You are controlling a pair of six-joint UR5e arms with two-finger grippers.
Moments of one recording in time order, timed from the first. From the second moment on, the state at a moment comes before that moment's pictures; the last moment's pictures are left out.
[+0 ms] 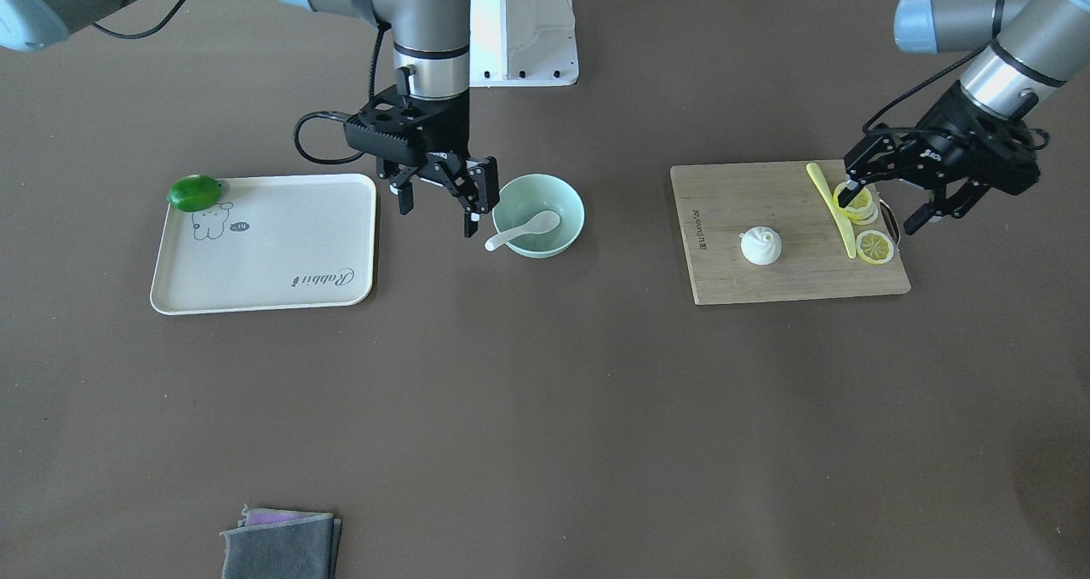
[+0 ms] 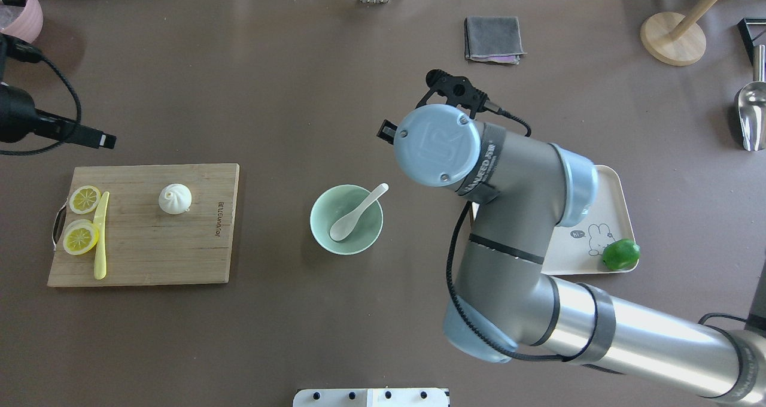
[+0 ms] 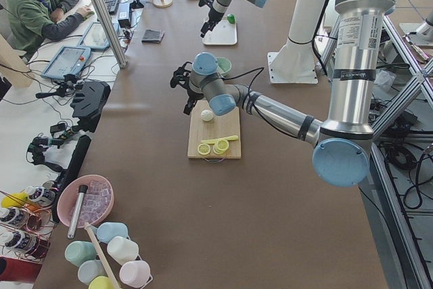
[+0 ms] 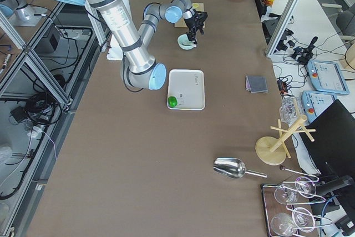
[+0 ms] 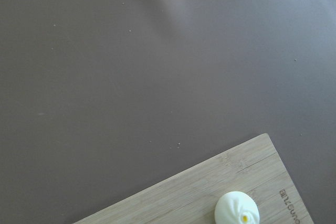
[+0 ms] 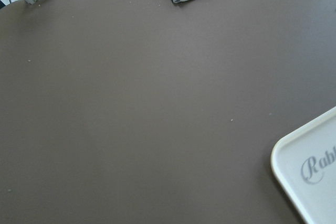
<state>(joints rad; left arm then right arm) -0.98 -1.62 -1.89 -2.16 -2.15 -0.70 0.54 -0.89 1.86 -1.74 1.55 1.62</state>
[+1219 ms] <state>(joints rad) -0.70 -1.67 -1.79 -2.16 -1.87 -0.79 1.17 -1.25 1.95 -1.73 2.25 0.45</state>
